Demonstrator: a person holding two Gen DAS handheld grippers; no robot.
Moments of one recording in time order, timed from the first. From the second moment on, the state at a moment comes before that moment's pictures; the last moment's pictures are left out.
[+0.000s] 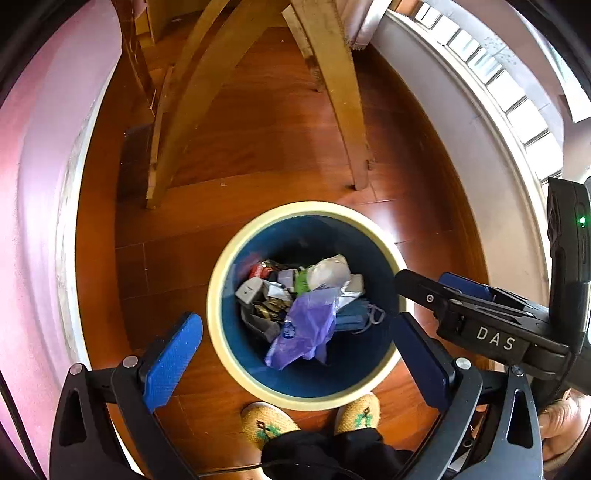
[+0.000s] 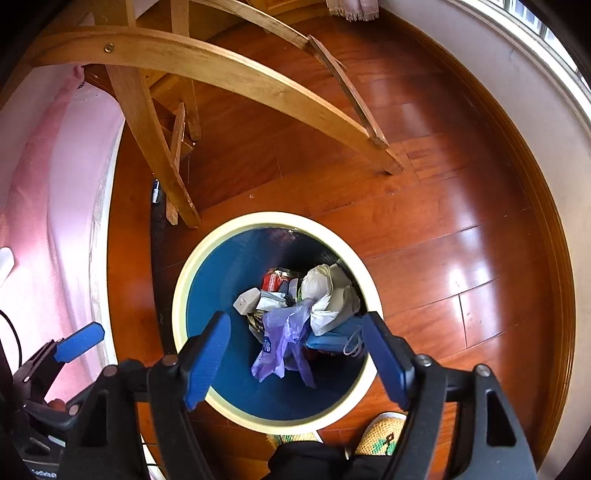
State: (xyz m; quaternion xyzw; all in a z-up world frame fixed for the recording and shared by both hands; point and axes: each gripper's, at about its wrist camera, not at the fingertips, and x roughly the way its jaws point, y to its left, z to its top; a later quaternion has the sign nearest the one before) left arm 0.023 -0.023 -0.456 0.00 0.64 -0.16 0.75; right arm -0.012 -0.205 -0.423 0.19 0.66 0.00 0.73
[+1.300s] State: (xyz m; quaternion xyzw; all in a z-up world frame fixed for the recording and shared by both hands) left arm 0.023 0.015 -0.110 -0.04 0.55 -0.04 0.83; right arm 0.021 -0.196 -0.081 0.10 0.61 0.04 0.79
